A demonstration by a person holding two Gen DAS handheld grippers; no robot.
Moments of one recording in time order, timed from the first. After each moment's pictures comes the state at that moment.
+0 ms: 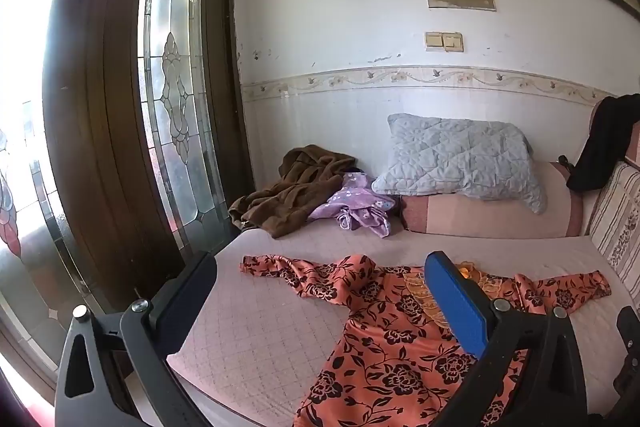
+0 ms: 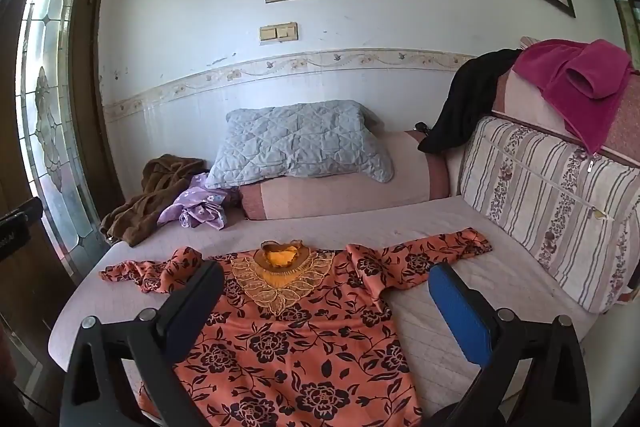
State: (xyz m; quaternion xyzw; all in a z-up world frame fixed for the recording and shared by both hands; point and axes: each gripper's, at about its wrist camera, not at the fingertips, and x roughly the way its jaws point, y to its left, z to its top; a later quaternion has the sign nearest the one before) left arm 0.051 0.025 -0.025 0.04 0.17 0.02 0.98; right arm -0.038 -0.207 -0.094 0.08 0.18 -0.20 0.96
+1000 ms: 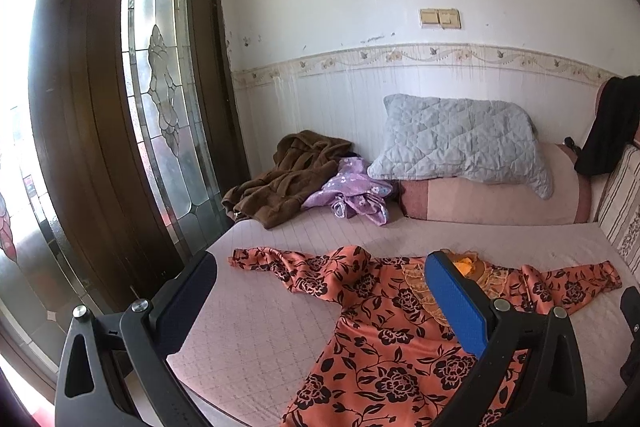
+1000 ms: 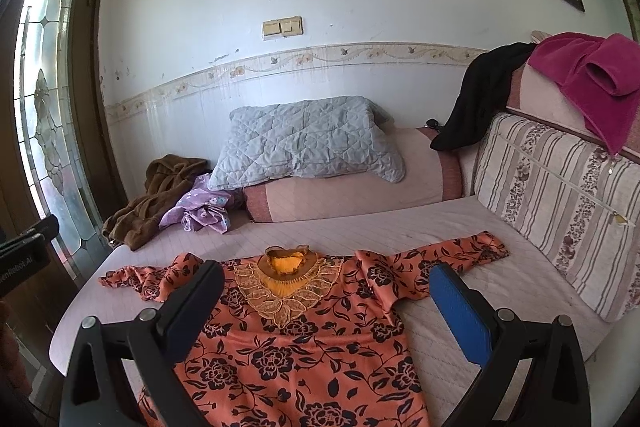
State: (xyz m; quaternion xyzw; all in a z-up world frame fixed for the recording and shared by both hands) left arm 0.095 -0.011 -0.048 0.06 0.20 0.03 0.98; right arm 0.003 -0.223 -0.108 0.08 0.18 -0.18 0.96
